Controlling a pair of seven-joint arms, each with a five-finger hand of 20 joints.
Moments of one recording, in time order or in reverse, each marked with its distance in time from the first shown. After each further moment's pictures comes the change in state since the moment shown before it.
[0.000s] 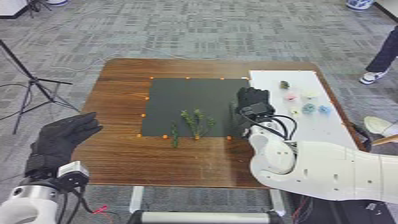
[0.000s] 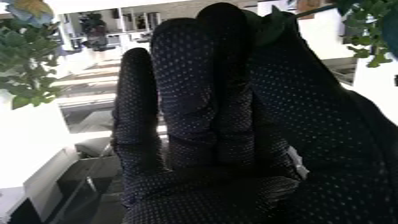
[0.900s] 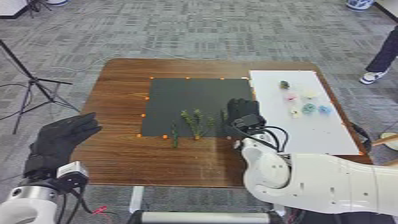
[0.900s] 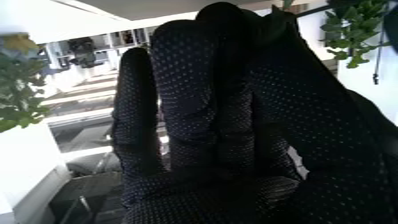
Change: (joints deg) left arm 0.5 -0.1 -0.3 -0.2 0.0 0.2 0.0; right arm -4.4 -0.9 1.3 -3.2 -2.0 0.4 0.3
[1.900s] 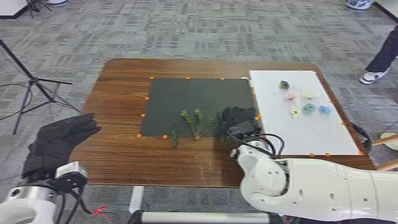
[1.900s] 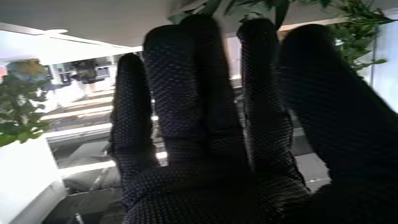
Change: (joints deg) left arm 0.2 -0.4 -0.5 0.0 0.2 -0.1 -0.5; right arm -1.2 -0.2 -0.4 -3.1 1.4 -3.4 1.2
